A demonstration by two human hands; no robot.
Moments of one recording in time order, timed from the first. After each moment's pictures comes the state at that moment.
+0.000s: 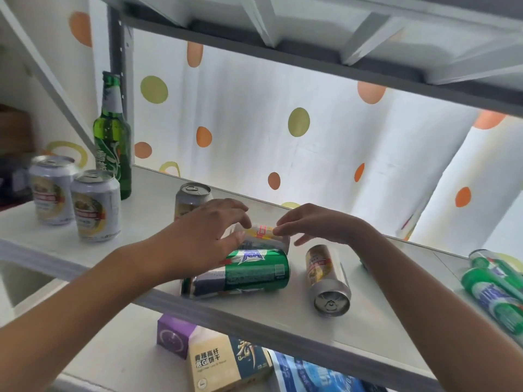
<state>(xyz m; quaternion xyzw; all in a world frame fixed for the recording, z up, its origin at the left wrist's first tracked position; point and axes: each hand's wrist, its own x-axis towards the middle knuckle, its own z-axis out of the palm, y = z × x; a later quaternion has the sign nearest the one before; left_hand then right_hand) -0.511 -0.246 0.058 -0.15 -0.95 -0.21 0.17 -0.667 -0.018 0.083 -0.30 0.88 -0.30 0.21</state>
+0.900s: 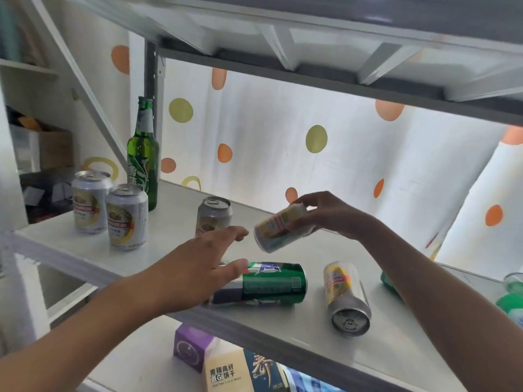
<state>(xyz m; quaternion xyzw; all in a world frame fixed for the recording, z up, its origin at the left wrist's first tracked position) -0.482 -0.264 0.037 -0.08 -0.95 -0.26 0.14 -0.687 -0.035 0.106 -0.35 0.84 -0.41 0.11</state>
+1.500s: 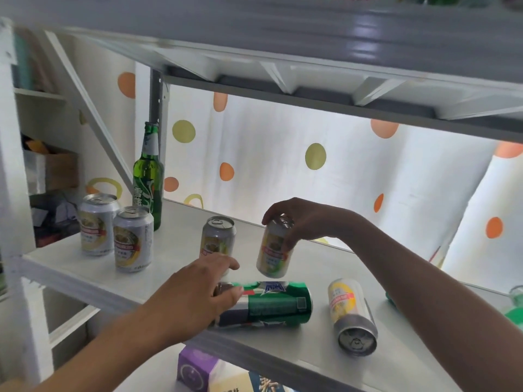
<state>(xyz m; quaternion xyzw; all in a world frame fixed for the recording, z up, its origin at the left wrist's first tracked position) -0.473 -0.266 0.030 -0.02 -0.95 -0.25 0.17 -0.657 -0.084 0.141 -0.42 0.88 -0.17 0.09</state>
